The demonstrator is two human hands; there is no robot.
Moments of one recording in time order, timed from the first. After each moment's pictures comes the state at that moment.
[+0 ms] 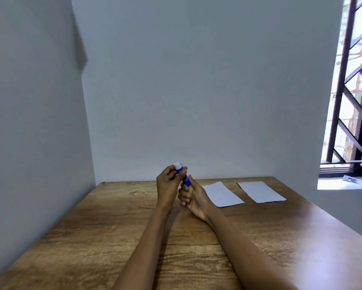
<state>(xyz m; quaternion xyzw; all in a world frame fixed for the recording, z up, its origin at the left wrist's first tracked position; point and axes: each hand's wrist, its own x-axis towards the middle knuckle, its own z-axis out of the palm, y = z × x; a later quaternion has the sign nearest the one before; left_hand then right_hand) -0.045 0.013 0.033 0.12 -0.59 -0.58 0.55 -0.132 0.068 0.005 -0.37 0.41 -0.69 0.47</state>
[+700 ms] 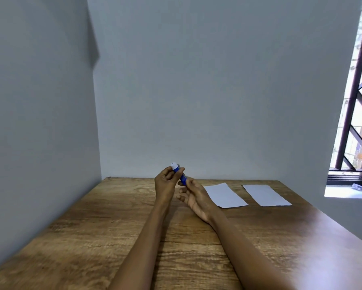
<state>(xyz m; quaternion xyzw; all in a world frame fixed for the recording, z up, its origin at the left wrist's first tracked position) -0.034 0.002 0.027 0.14 -0.56 -0.60 0.56 -0.121 0.070 0.005 -0.38 0.35 -0.74 0.43</state>
